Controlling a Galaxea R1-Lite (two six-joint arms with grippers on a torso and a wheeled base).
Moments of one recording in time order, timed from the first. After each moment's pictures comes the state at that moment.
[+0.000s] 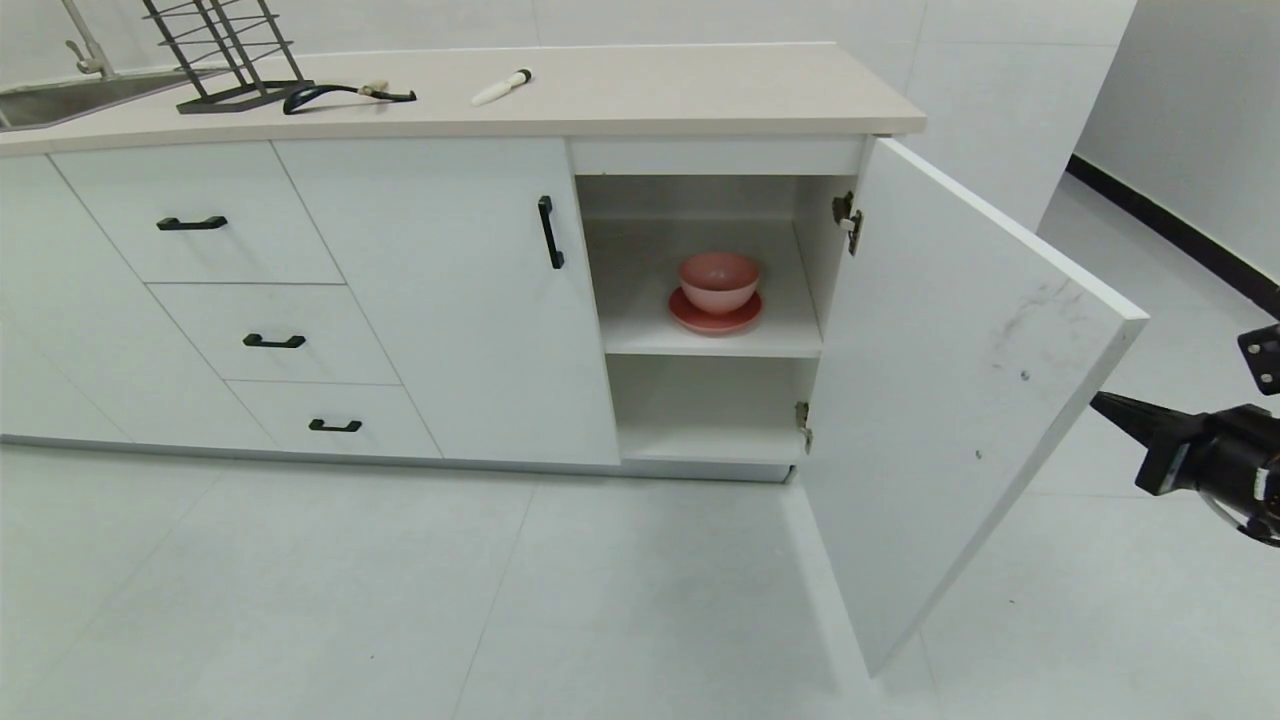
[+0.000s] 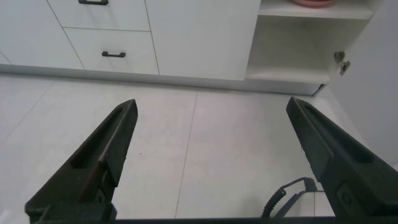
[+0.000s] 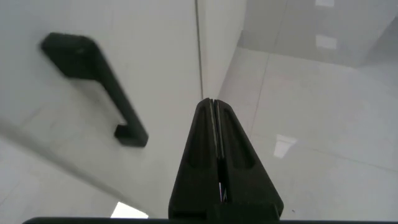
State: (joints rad) left arm 0.01 0.00 0.00 0.00 0.04 -0.02; right arm -0.14 1.64 -0.40 -1.19 0.42 -0.06
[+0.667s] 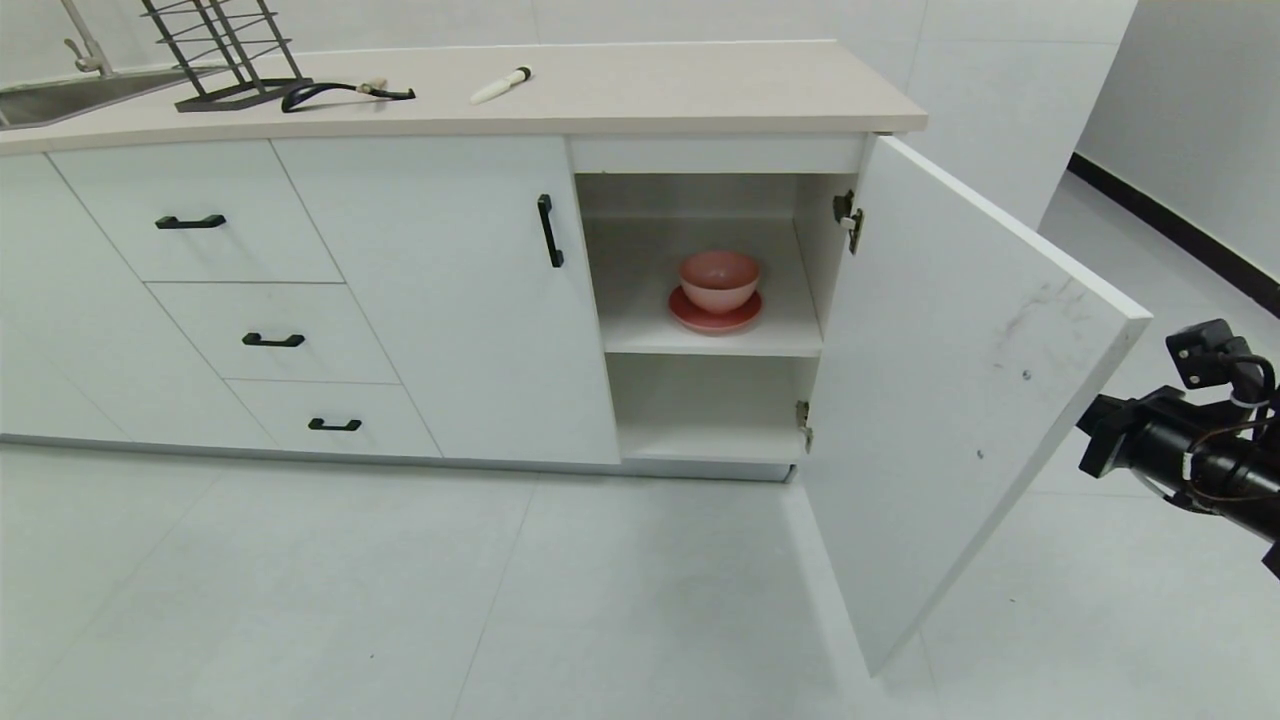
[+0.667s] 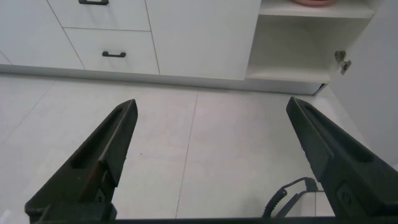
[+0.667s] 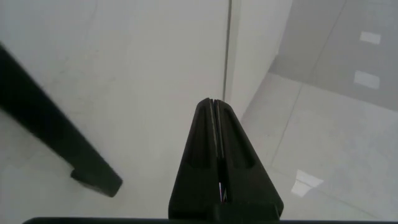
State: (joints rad) left arm 0.01 0.00 0.00 0.00 0.04 -0.02; right arm -0.15 1.87 -0.49 -1.41 0.60 -0.06
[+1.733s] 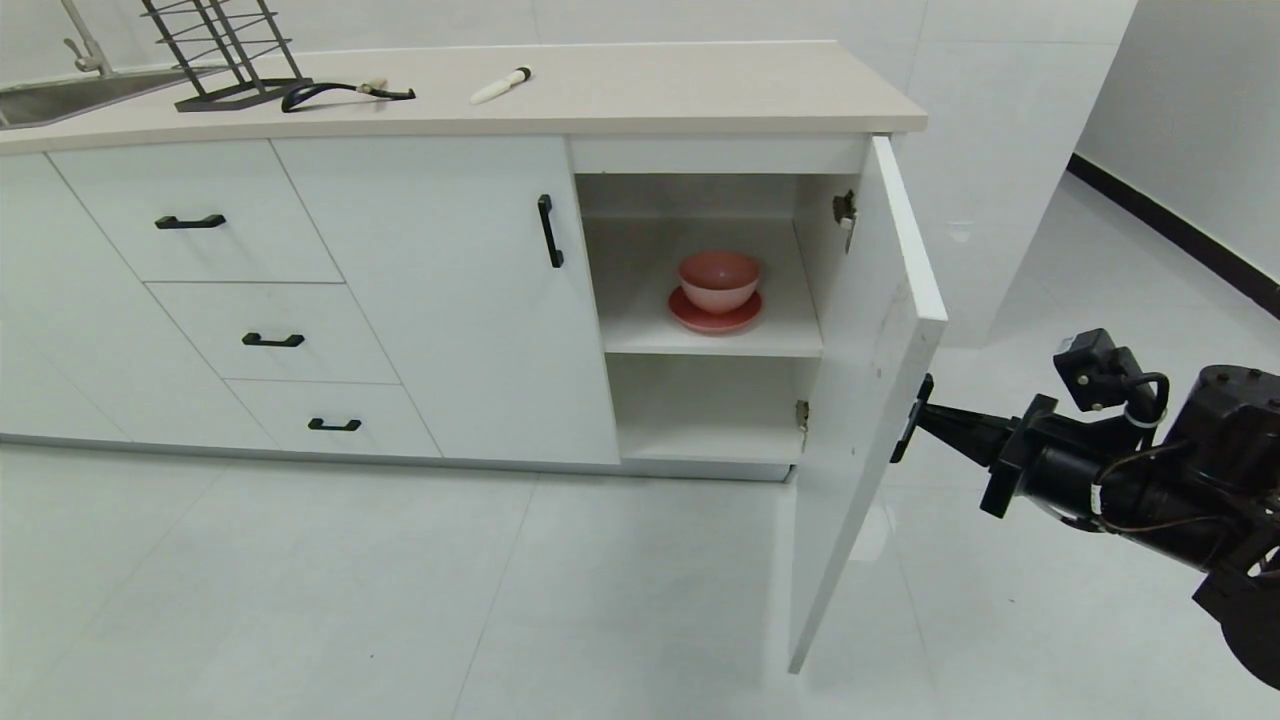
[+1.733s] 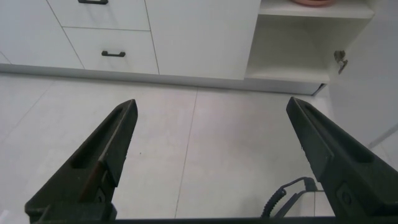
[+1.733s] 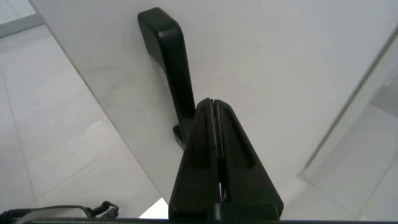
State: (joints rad) left arm 0.01 0.00 0.00 0.00 0.04 -0.02; right arm 0.20 1.83 -0.46 -1.41 0.60 -0.06
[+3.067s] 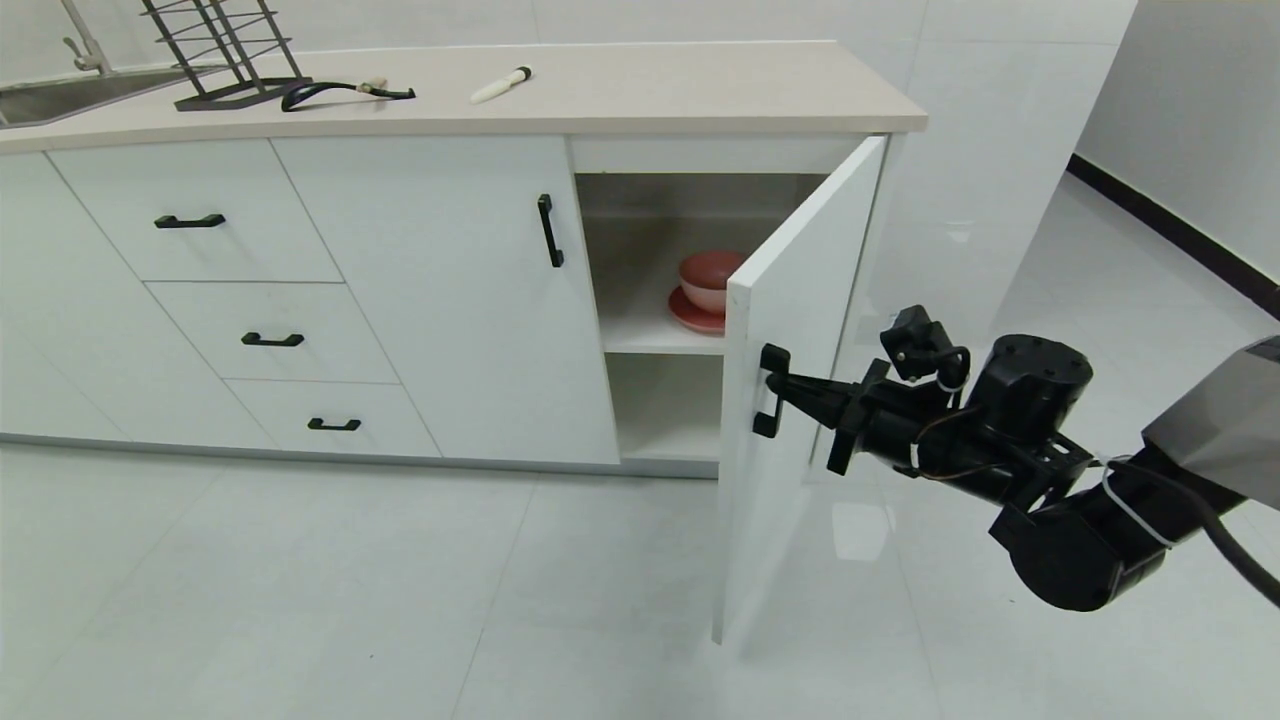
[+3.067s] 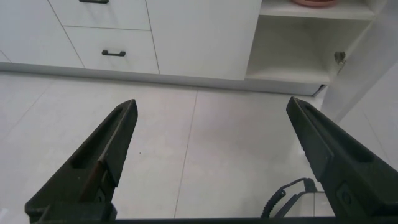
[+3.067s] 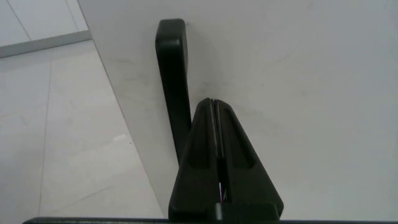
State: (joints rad) left arm 0.01 0.00 0.00 0.00 0.04 -0.03; right arm 0.42 2.10 -0.86 -1.41 0.59 -0.05
